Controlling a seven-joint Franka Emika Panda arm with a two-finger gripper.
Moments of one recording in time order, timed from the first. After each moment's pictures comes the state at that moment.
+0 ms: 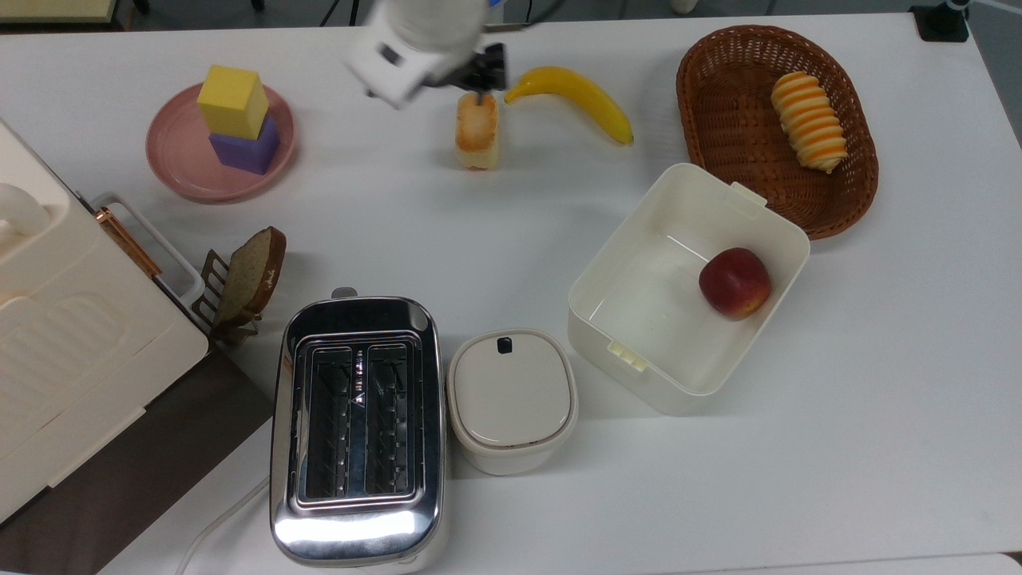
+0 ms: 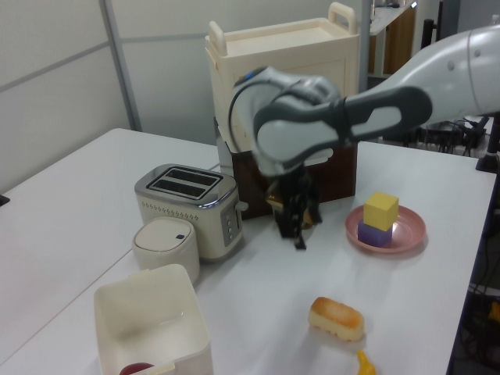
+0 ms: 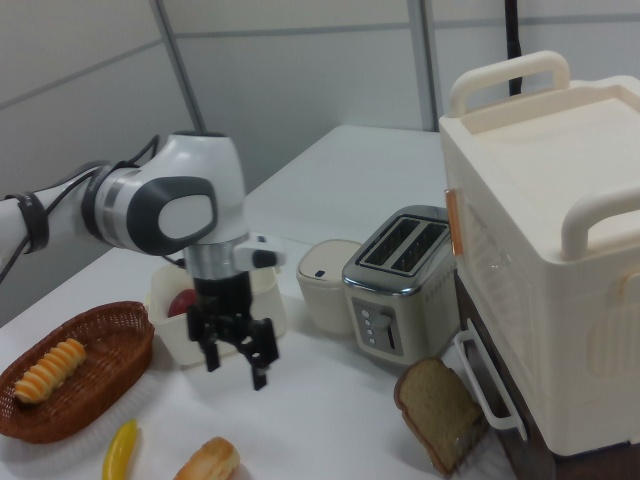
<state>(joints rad) 0.14 0.11 -0.12 -1.77 -0.05 1.61 -0.05</state>
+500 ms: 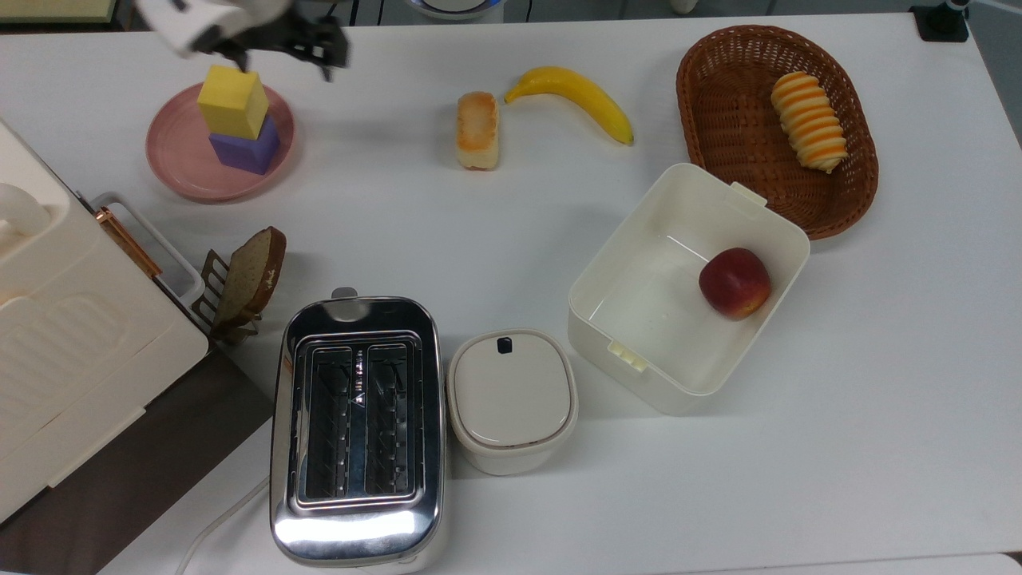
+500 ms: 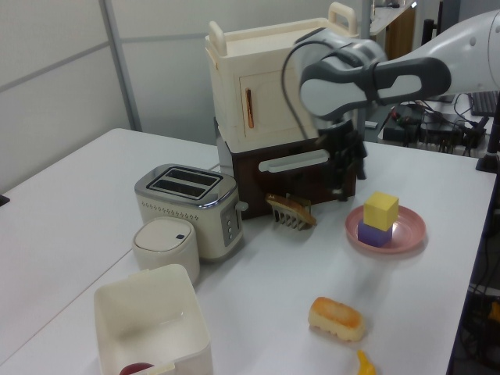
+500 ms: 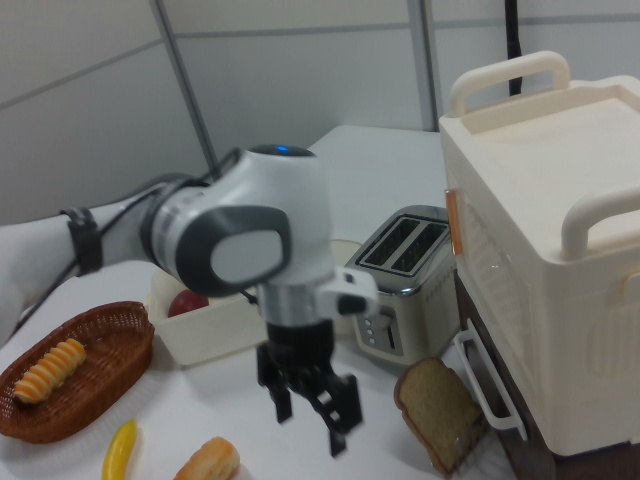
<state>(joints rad) -0.13 0.09 -0.14 -1.77 -0.12 1.62 -0.19</state>
